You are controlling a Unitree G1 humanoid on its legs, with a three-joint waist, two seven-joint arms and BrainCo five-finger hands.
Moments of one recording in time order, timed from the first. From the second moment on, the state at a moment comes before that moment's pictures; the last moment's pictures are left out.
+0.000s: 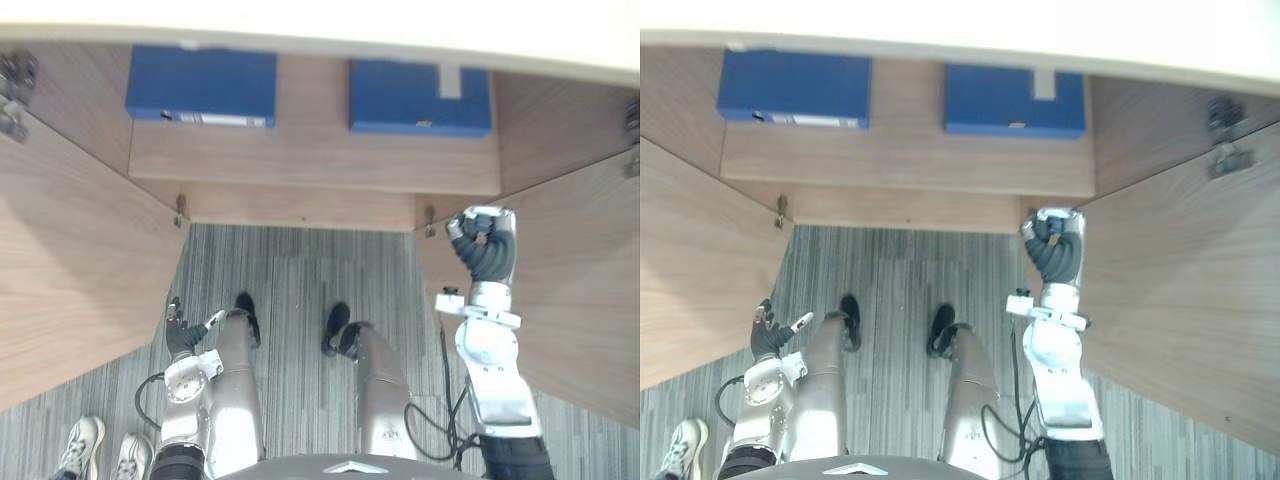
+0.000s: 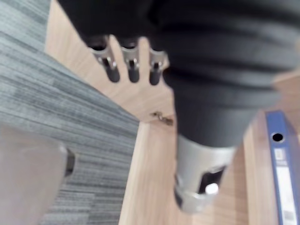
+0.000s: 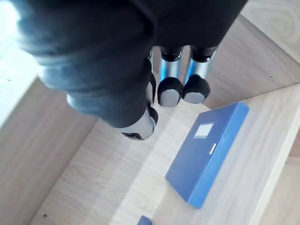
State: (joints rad) left arm 0.08 -0.02 0.18 0.43 -0.05 -0.11 0.32; right arm 0.13 -0.19 0.00 -0.42 -0.28 -0.11 -0.35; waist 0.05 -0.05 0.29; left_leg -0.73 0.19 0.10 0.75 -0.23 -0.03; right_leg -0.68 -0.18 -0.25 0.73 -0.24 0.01
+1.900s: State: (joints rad) left arm 0.19 0.06 0.10 0.87 0.08 -0.07 0.21; right arm 0.33 0.00 -0.44 0.31 -0.15 -0.08 -0.33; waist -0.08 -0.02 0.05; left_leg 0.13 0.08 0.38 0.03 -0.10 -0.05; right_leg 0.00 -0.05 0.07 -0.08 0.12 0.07
